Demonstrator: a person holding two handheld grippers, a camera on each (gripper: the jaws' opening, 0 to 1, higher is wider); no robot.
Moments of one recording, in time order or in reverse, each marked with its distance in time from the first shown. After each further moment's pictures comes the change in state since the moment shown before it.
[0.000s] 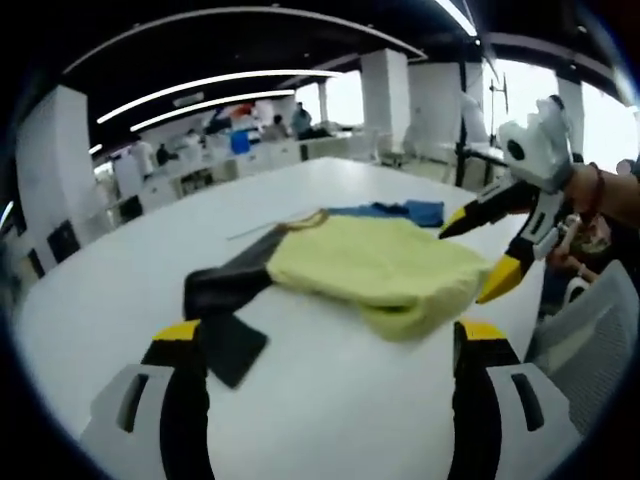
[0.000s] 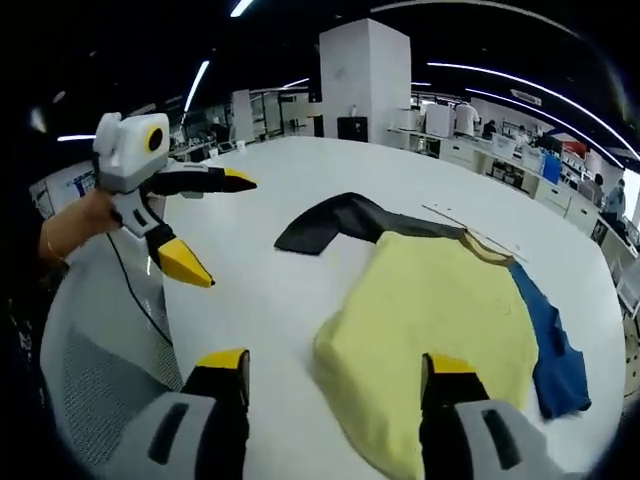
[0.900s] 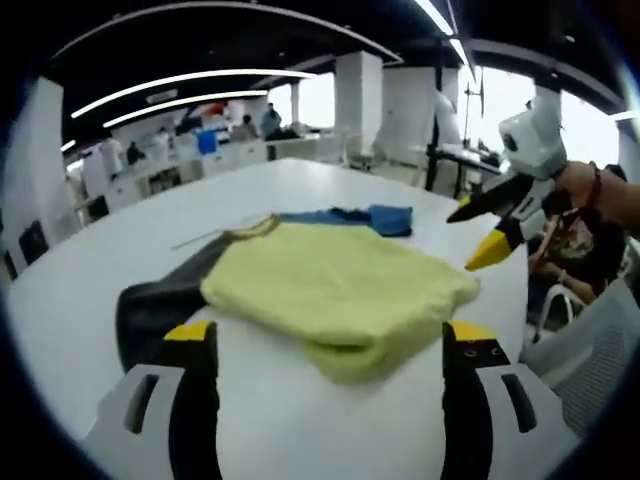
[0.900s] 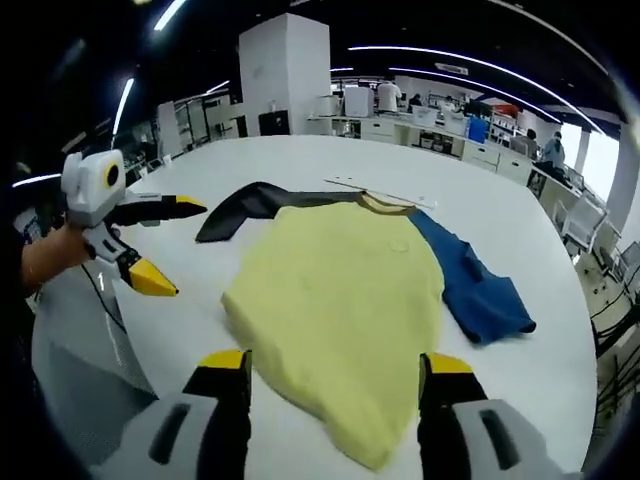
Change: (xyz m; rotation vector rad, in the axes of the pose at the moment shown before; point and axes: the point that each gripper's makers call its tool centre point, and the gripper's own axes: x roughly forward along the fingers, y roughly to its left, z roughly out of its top) left arm 0.058 -0.054 0.017 -0.012 -0.017 -0.133; right arm -0.065 -0.077 -0.048 0.198 0.027 -0.248
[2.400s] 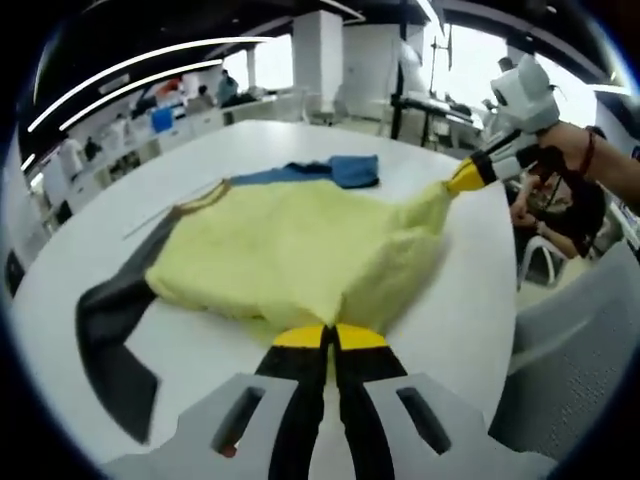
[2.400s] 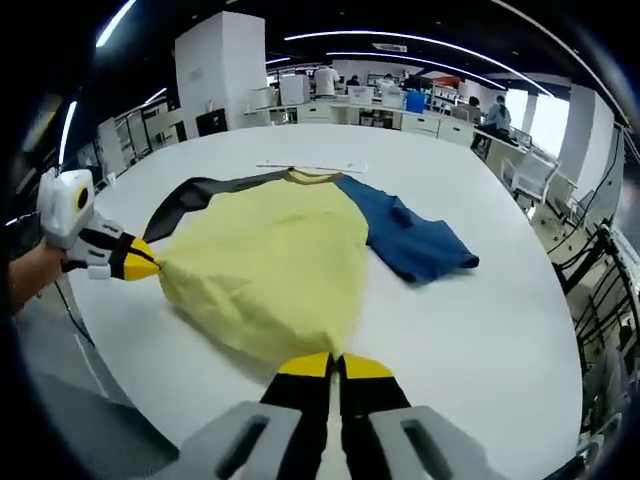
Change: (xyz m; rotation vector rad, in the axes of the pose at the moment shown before) left arm 0.043 -0.040 -0.038 0.102 0.207 -0.162; right arm -0.023 -0.071 -0.060 0.192 0.084 -0.239
